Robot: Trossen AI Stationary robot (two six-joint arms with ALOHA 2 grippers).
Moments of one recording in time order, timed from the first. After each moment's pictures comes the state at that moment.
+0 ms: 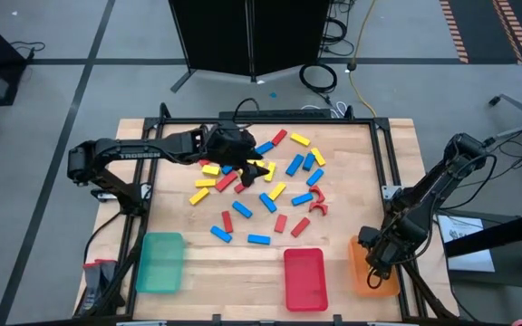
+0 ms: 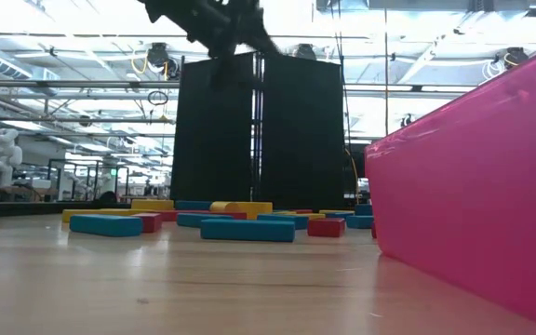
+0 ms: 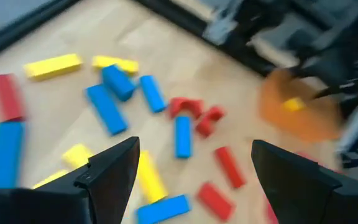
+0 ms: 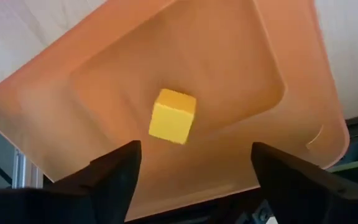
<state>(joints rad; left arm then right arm) 0.22 1.50 1.21 -0.33 0.12 -0.33 0.87 1.20 0.78 -1.01 -0.21 1.37</state>
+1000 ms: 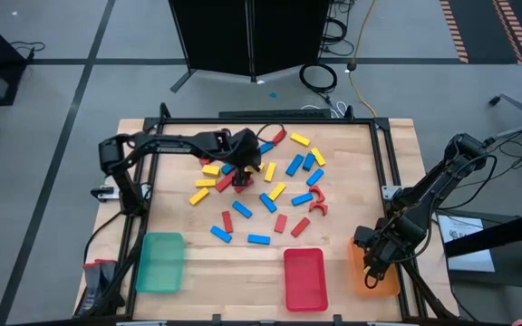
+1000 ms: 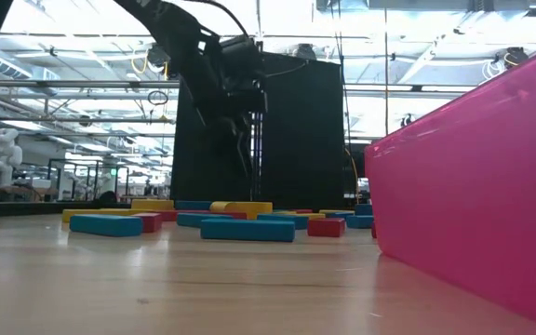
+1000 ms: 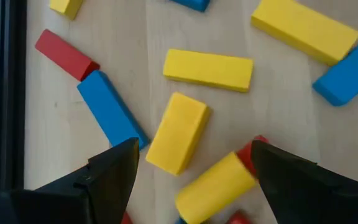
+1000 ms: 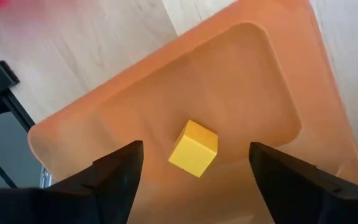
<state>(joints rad) 0.34 1.78 1.21 -0.46 -0.01 0.49 0.84 1.20 0.78 -0.93 -0.13 1.35</state>
